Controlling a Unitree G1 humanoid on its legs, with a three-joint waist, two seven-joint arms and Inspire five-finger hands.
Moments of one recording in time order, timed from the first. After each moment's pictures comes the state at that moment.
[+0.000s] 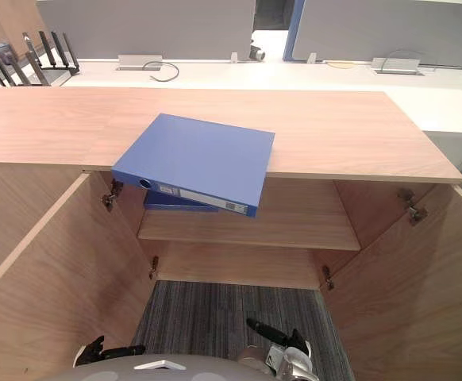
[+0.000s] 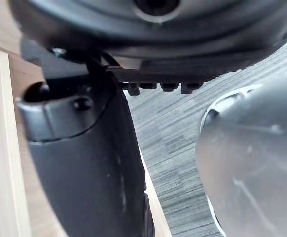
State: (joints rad) left arm 0.12 0.10 0.12 1.11 0.04 -0.05 0.15; right arm 0.02 -0.03 -0.39 1.13 0.08 -0.01 -0.16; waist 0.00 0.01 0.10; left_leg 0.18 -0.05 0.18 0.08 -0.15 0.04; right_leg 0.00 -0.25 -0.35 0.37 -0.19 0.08
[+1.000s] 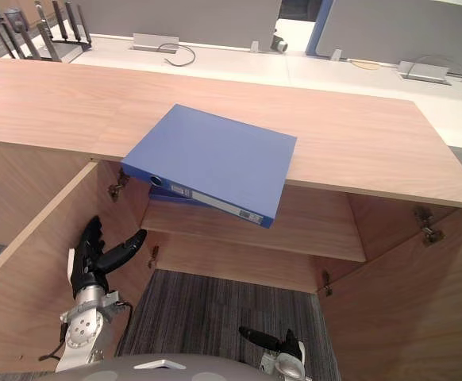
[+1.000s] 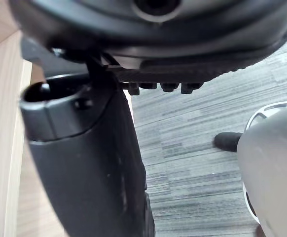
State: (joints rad) left arm 0.38 -0.06 -0.03 -0.08 0.04 -0.09 0.40; right arm 0.14 0.01 -0.24 0.98 0.05 0.00 -0.22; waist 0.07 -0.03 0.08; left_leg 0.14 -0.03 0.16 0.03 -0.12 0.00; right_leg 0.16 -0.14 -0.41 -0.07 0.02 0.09
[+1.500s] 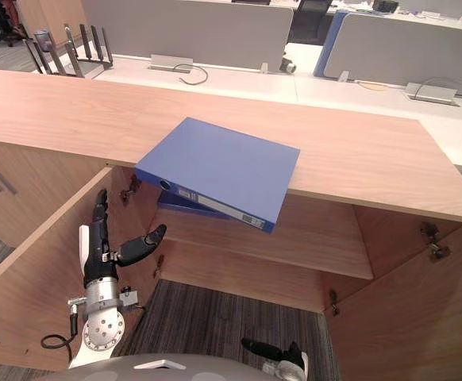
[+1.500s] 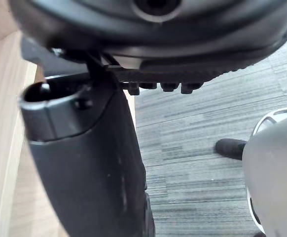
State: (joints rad) left arm 0.40 0.02 -0.20 -0.17 0.37 -0.13 0.53; right arm 0.09 -0.01 -0.22 1.10 0.04 0.00 -0.27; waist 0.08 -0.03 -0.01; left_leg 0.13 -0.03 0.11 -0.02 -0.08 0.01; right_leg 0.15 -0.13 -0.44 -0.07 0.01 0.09
